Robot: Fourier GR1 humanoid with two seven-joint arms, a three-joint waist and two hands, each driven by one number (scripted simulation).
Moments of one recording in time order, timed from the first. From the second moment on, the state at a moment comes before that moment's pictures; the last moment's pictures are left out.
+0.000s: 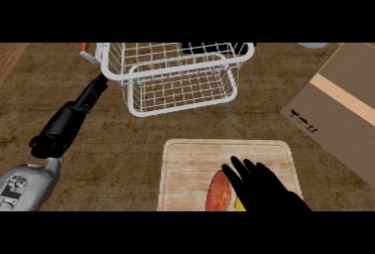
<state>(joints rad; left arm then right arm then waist) -0.26 0.45 -0.20 -1.50 0.08 -0.02 -0.08 -0.34 -0.56 0.86 -2.28 0.42 0.26 1.17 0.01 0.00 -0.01</state>
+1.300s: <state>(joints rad) -0.22 0.43 -0.16 -1.52 0.05 -0.05 -0.09 -0.33 -0.27 0.94 -1.94 0.68 0.35 1.16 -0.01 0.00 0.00</state>
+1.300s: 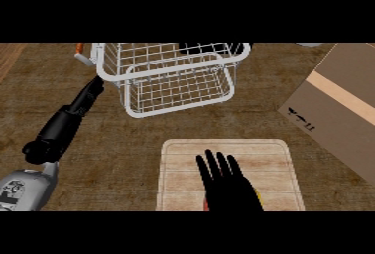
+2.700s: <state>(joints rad) -0.22 0.35 -0.09 -1.55 -0.03 -0.11 -0.06 -0.19 -0.12 0.84 -1.69 0.98 0.39 0.92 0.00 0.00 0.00</state>
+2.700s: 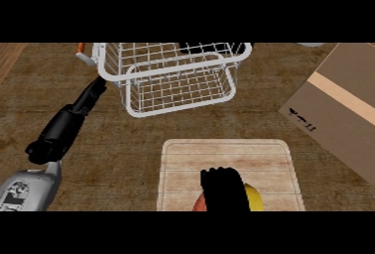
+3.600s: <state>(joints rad) -0.24 0.31 -0.05 -1.52 -0.06 -0.15 -0.06 -0.31 -0.31 0.63 -1.66 0.94 0.17 0.34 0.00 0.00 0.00</state>
